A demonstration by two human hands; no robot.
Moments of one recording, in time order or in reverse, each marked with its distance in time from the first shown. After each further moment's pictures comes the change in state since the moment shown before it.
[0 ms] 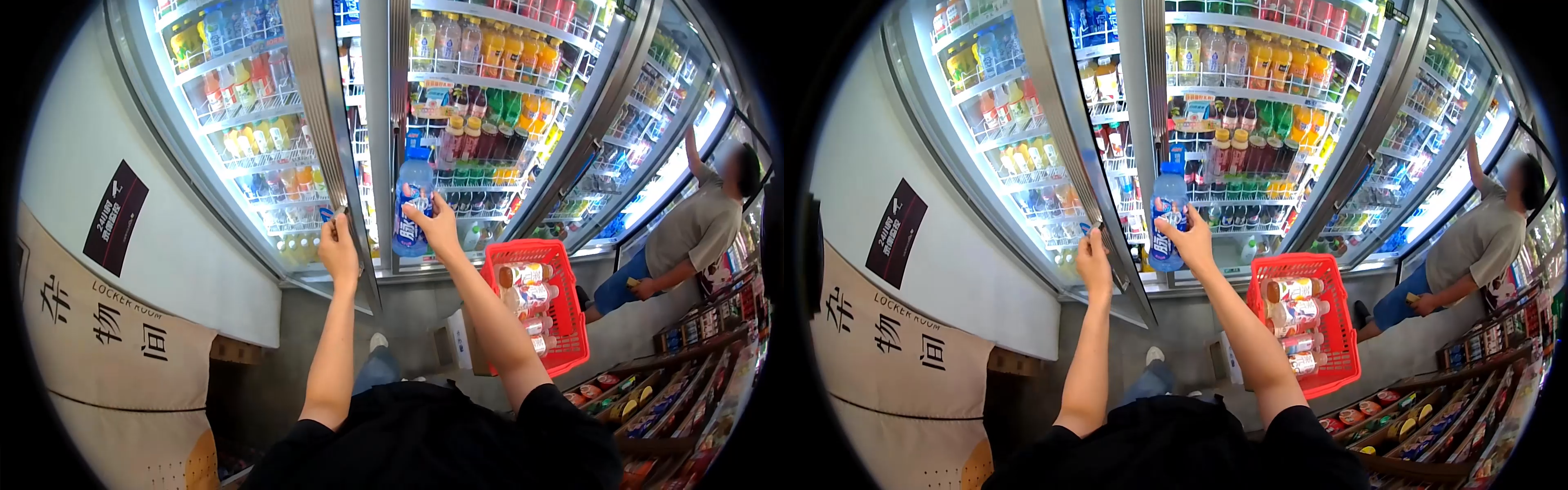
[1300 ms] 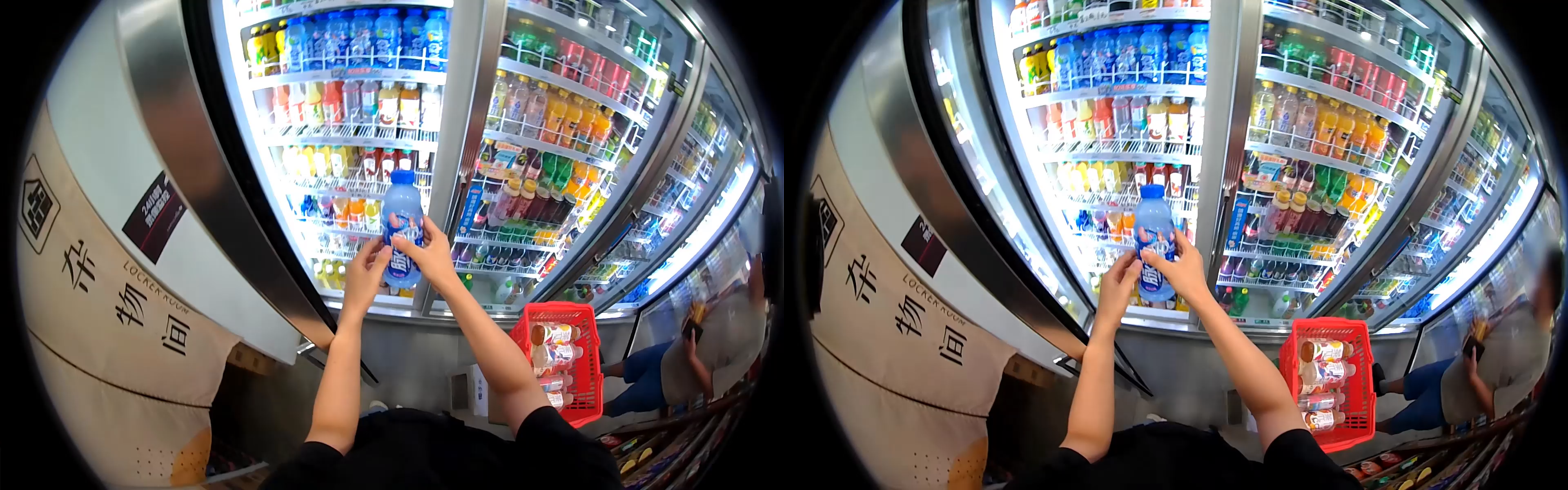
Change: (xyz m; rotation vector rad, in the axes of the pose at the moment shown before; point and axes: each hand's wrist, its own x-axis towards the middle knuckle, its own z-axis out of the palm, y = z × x) left_hand 0.060 0.051 -0.083 -0.224 -0.440 -0.037; right_hand 0.029 -0.014 0.141 -0.098 -0.283 -0.122
